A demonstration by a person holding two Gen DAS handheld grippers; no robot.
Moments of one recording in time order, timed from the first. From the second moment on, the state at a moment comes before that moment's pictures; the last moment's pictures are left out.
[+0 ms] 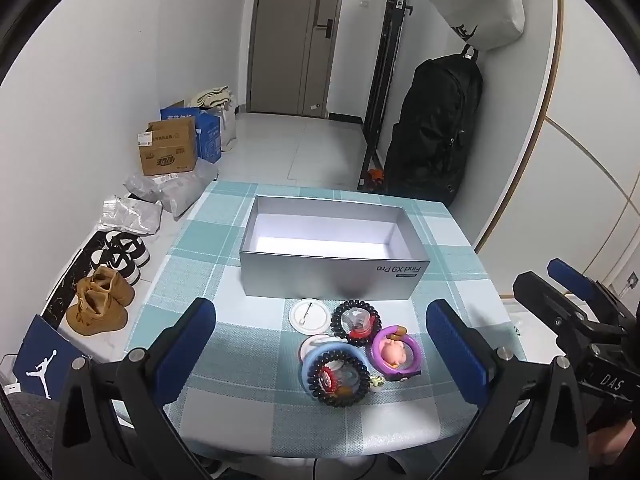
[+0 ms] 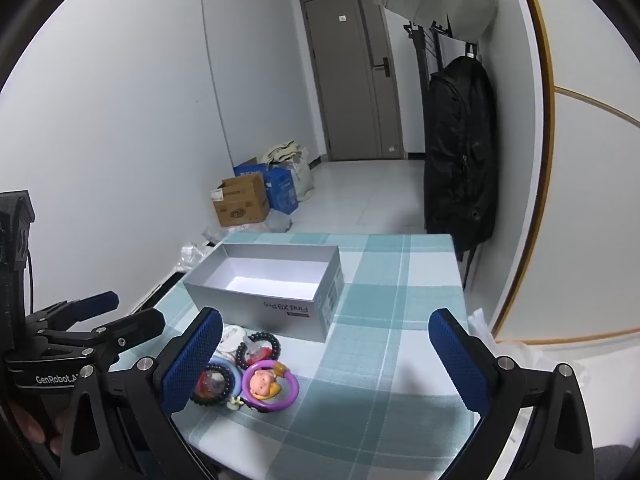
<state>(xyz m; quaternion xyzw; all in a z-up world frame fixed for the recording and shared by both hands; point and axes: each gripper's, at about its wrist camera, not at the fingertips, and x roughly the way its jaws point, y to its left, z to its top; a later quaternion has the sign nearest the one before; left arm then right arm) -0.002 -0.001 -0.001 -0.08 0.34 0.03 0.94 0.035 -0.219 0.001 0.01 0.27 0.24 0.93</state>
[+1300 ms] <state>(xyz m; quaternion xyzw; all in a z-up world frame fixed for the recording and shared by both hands) 0.000 -0.002 -0.005 -0.08 0.34 0.02 0.94 0.035 -0.220 0.001 0.02 0.28 0.24 0.93</state>
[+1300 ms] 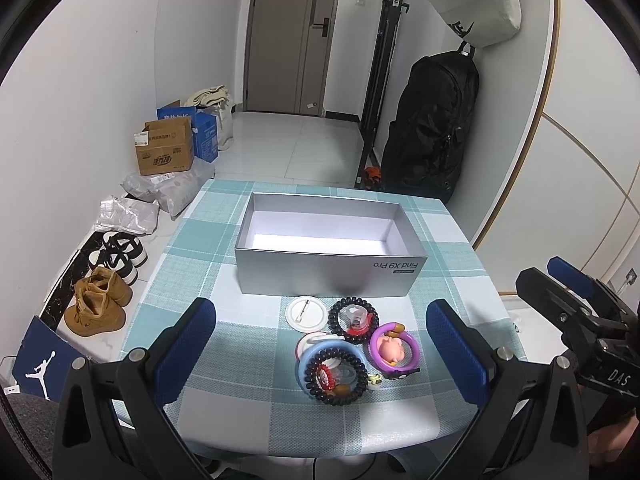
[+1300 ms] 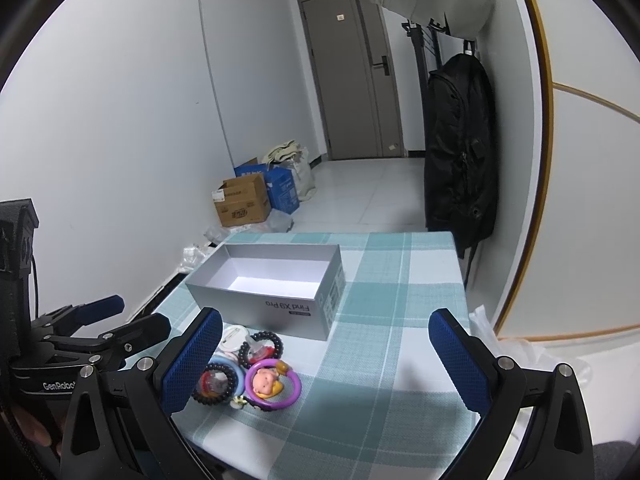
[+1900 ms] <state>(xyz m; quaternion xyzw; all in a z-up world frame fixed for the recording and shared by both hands) 0.000 -0.004 -0.006 -0.08 0.35 0.02 0.93 0.035 -0.225 0.002 0.03 0.28 0.24 0.93</state>
